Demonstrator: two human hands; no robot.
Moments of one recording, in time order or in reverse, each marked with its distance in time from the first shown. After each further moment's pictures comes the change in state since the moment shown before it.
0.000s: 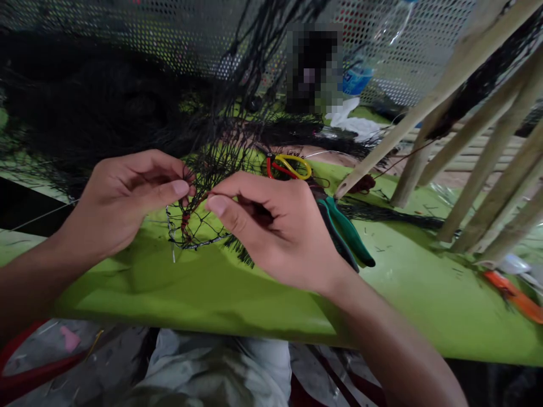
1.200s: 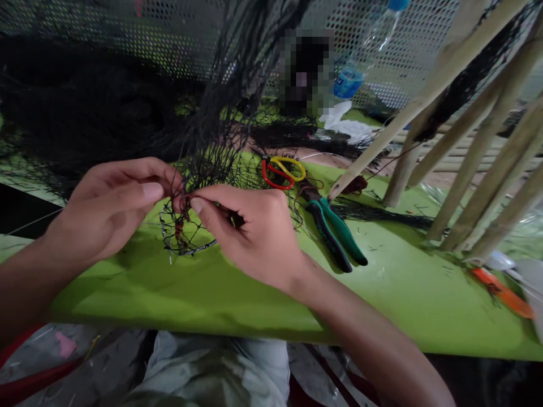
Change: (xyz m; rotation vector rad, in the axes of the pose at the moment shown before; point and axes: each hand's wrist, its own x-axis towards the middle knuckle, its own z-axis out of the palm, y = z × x) left_hand -0.004 0.001 -0.009 -0.200 -0.161 -0.047; right_hand -0.001 0.001 0.020 -0.198 0.073 -0.024
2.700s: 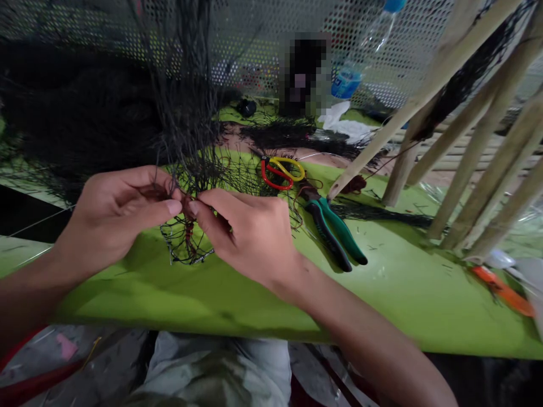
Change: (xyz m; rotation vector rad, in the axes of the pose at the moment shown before) left_hand -0.007 0.005 0.015 0.237 0.148 -0.058; right_hand -0.005 0.010 0.015 -0.254 0.133 -0.184
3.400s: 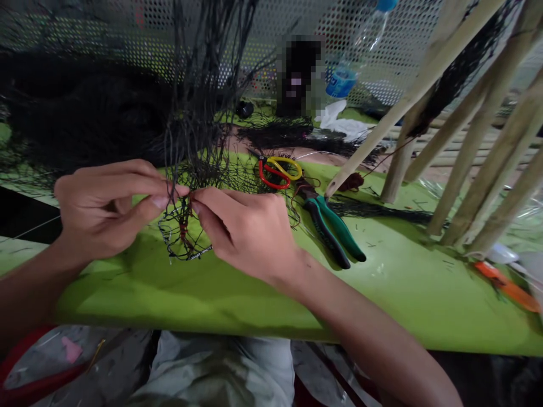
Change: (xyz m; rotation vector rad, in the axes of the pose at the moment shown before) left_hand 0.012 -0.008 -0.015 0.439 -0.037 0.712; right_hand -0.002 0.006 -0.004 -0.020 -0.032 -0.076
